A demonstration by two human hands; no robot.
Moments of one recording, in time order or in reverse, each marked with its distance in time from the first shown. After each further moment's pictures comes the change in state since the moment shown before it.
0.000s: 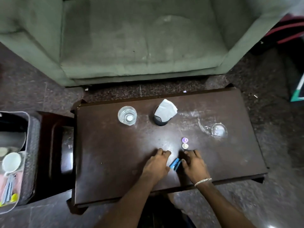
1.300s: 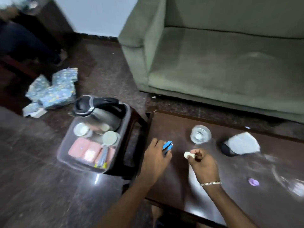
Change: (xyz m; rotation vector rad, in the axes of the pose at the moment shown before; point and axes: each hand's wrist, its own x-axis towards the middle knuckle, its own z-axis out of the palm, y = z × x) left_hand -0.137 -0.168 -0.135 -0.347 0.856 -0.284; right_hand -0.018 -0.257 0.032 0.408 -0.011 -0.228
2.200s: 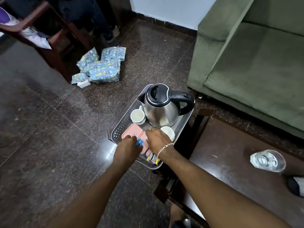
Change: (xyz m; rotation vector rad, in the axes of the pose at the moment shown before) left_hand -0.015 -0.253 -0.187 0.343 0.003 -0.450; right_hand -0.030 -0.196 0.323 -0.661 -0.640 -0.857
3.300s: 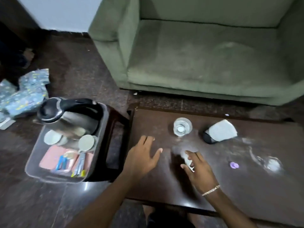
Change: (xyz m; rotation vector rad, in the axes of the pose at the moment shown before) left_hand -0.101 0.277 0.085 -0.139 -0.067 0.675; right_hand -0.365 0.234 -0.022 0.340 0.459 0.593
